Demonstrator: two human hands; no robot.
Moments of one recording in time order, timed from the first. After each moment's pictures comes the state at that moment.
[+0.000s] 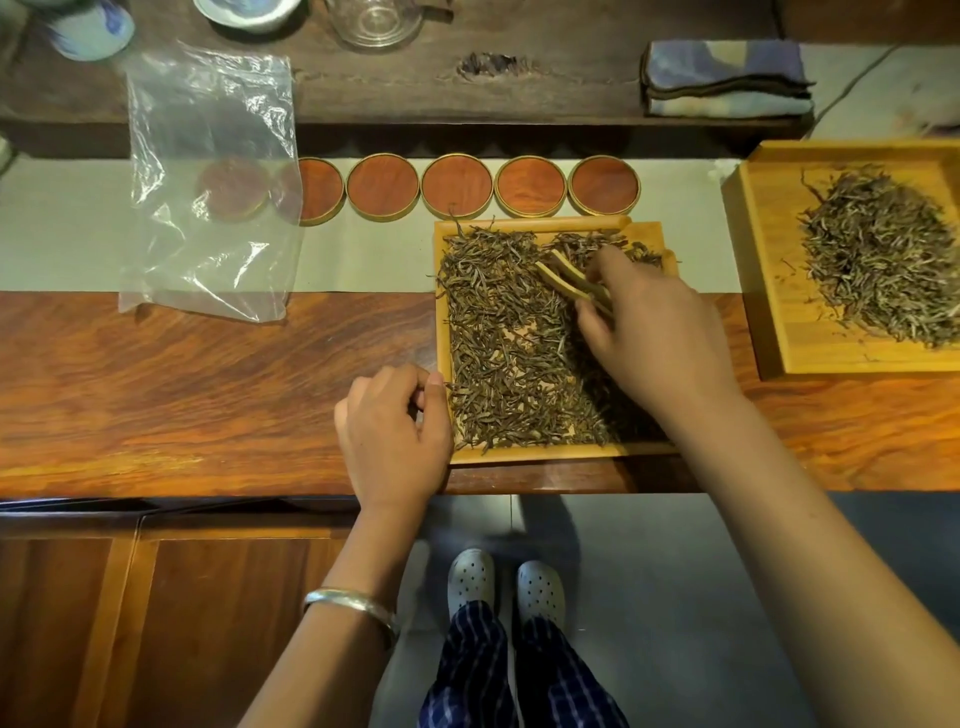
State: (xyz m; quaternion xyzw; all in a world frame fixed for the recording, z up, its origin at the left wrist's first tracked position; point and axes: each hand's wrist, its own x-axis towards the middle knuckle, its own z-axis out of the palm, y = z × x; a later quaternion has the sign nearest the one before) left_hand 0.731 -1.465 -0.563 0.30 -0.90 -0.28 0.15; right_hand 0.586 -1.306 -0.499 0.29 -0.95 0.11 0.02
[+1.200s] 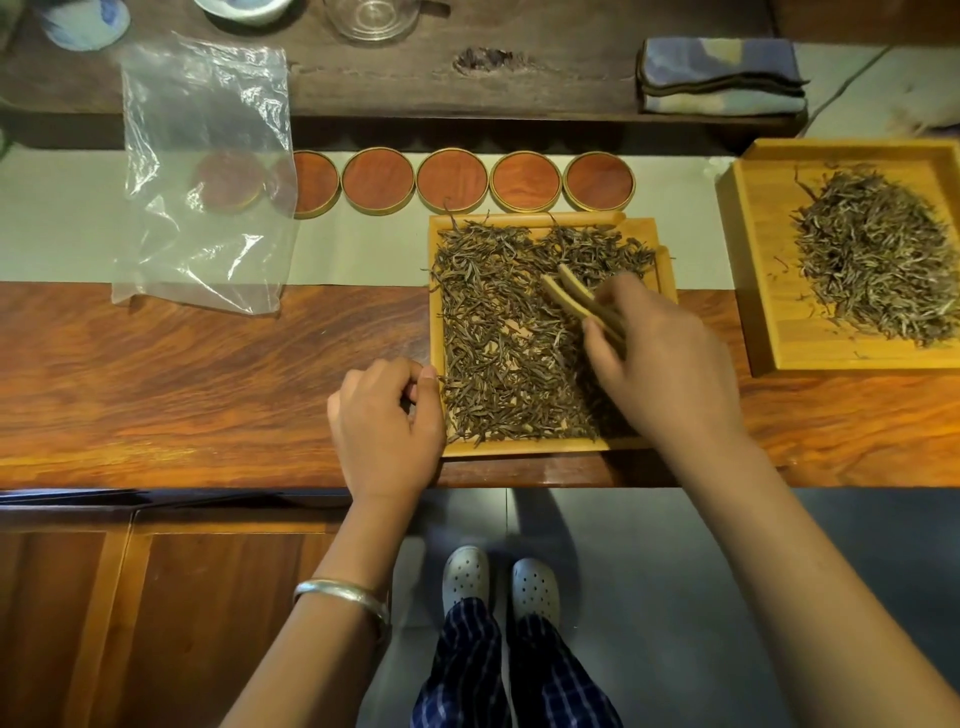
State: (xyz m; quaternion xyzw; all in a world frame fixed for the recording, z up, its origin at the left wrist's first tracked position) left_hand 0.732 -1.466 -0.564 0.31 -0.90 -0.28 0.14; right_hand 0.611 -1.289 -0.495 0.26 -0.96 0.14 0.00
